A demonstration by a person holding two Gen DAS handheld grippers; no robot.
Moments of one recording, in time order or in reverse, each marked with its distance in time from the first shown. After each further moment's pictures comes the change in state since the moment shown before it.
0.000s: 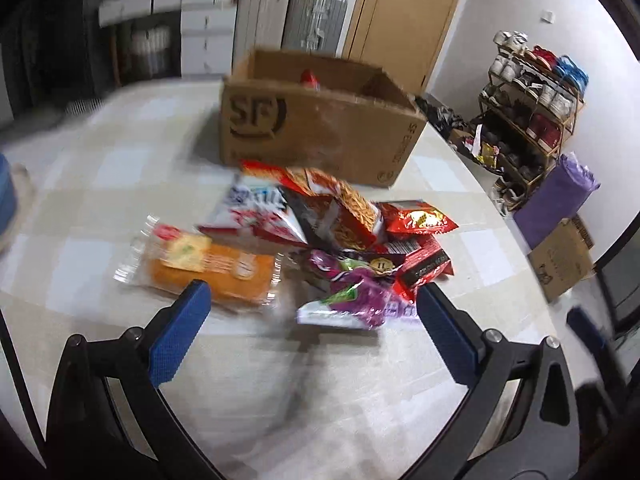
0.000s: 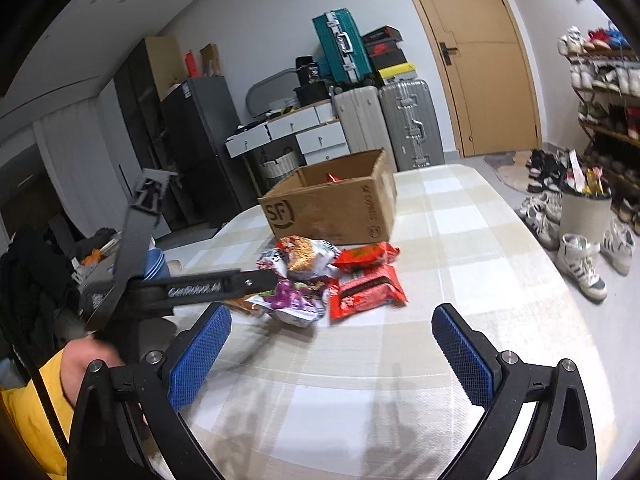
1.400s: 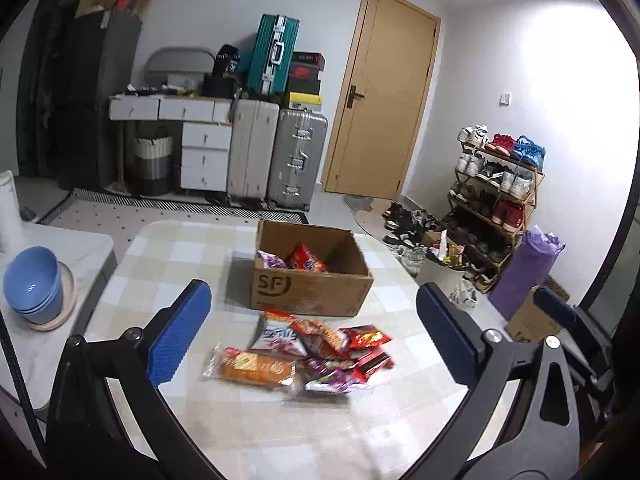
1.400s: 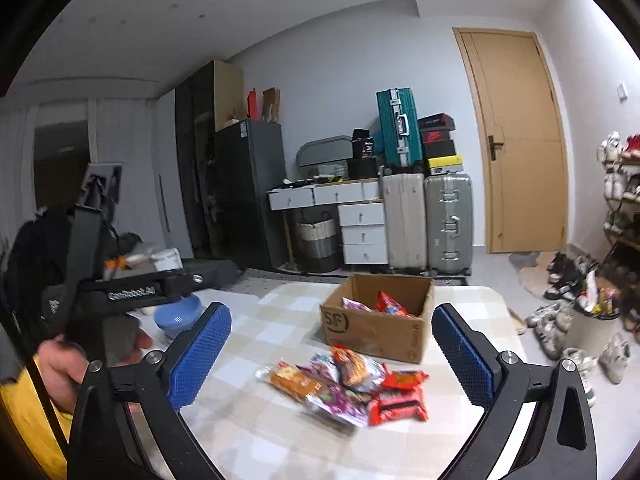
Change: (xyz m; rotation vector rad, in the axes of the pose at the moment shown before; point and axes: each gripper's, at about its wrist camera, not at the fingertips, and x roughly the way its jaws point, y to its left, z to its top) left arm -0.259 0.007 0.000 0.080 -0.483 -0.036; right arm -0.090 0.094 0.083 -0.254 -0.248 0.055
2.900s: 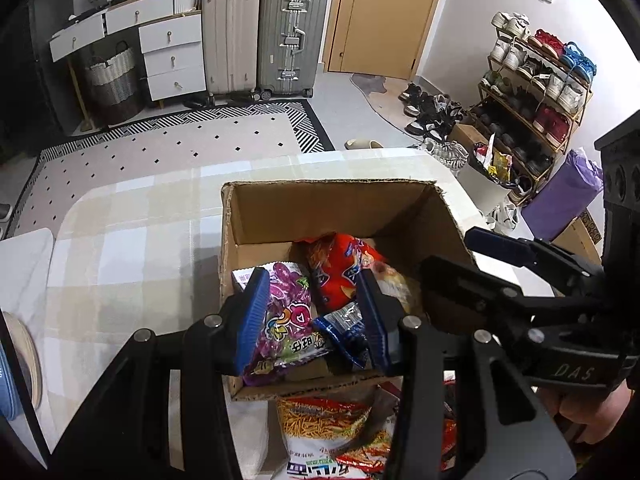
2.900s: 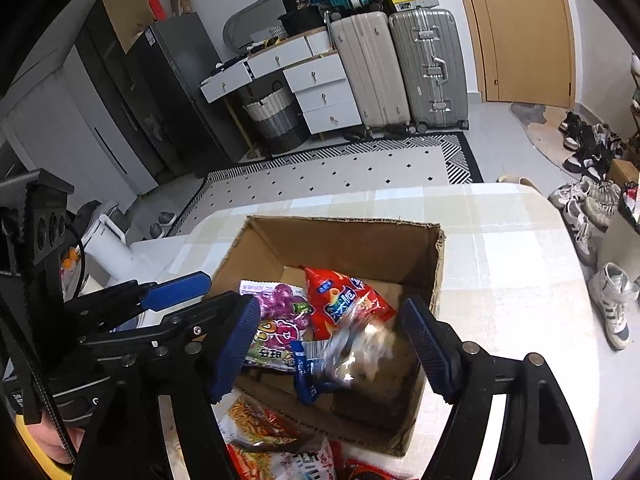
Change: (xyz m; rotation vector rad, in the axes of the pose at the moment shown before) left arm 0.451 0.036 0.050 0.079 0.500 0.001; right arm 0.383 -0.151 0.016 0.265 0.562 -0.005
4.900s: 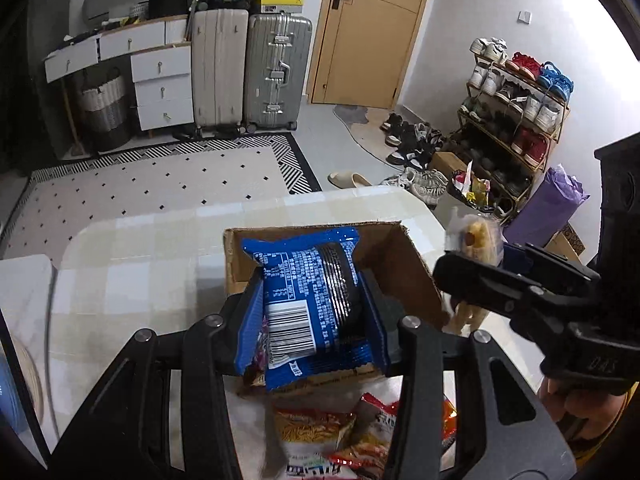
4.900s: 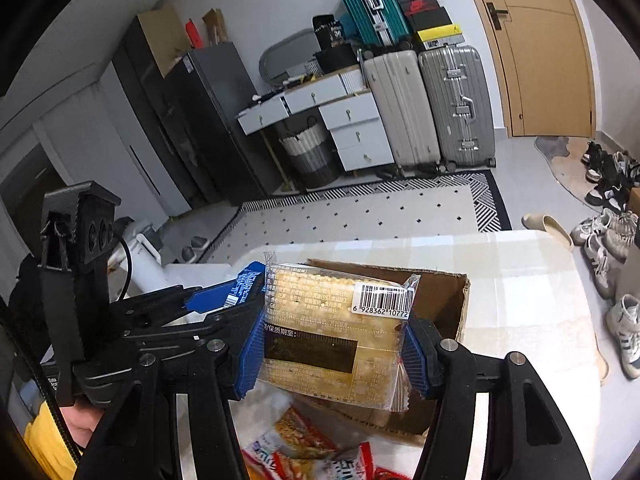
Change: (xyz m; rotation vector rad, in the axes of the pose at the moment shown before) left arm -0.063 -0.002 0.033 0.006 -0.106 -0.068; right arm -0.050 0.017 0.018 -0.042 -0.116 0.108
